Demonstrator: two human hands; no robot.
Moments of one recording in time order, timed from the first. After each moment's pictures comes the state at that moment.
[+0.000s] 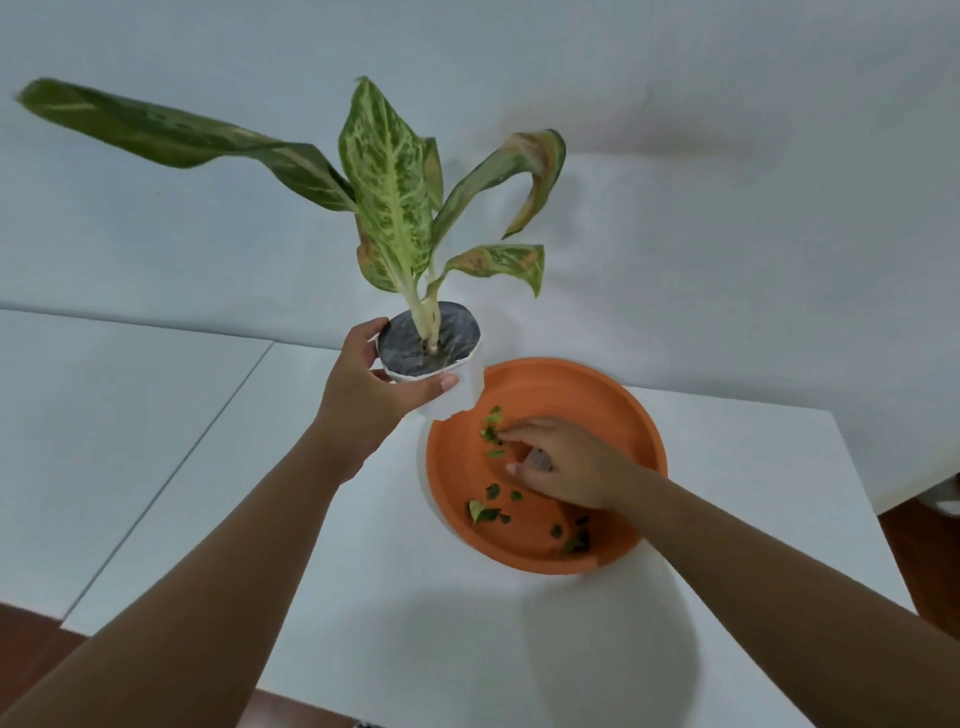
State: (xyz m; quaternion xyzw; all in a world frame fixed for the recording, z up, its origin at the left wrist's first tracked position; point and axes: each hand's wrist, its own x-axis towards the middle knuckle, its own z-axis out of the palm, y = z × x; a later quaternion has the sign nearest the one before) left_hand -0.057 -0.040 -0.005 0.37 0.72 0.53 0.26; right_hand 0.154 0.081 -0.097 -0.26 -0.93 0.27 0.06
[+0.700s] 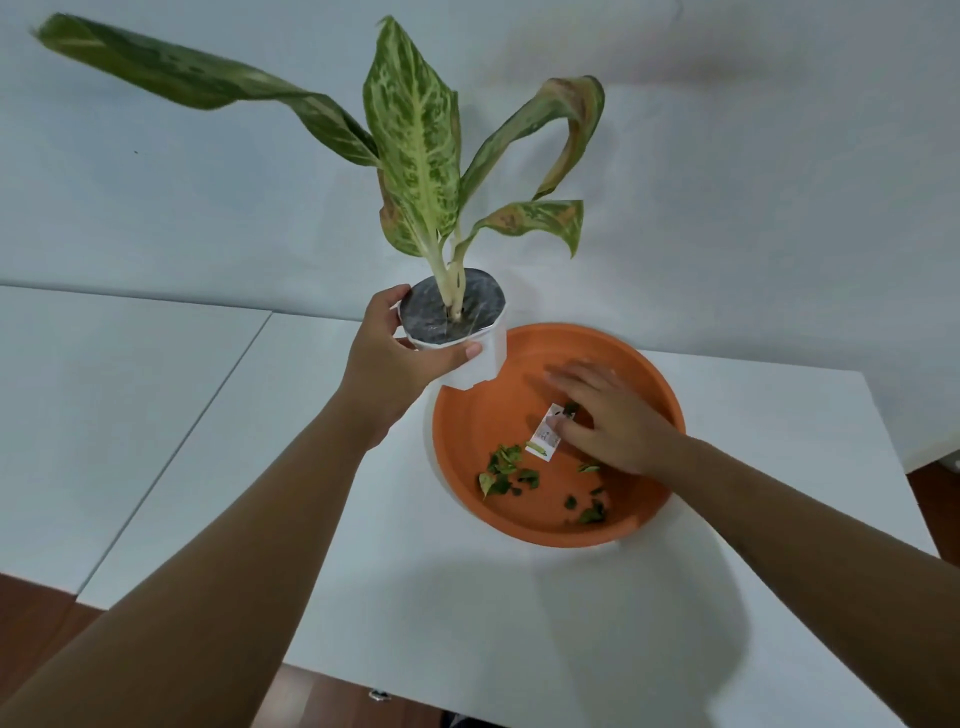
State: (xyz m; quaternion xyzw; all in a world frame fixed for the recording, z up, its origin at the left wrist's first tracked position) left_hand -0.051 -0.024 -0.016 0.37 0.72 0.52 0.27; right_hand 0.176 0.094 -0.102 -0.32 -0.92 0.24 0.05
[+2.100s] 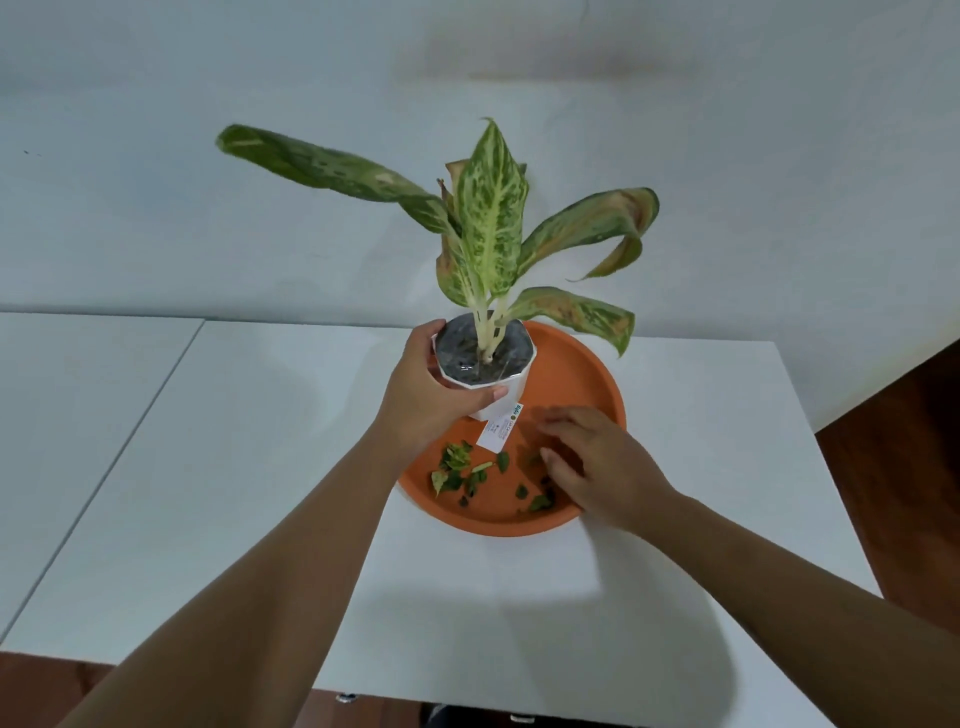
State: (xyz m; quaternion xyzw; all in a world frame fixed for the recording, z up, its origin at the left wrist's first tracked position) left_hand 0.004 -0.003 -0.068 0.44 0.68 0.48 0.34; right_hand 0.229 0.034 -0.100 -0.38 -0.90 0.19 0.12
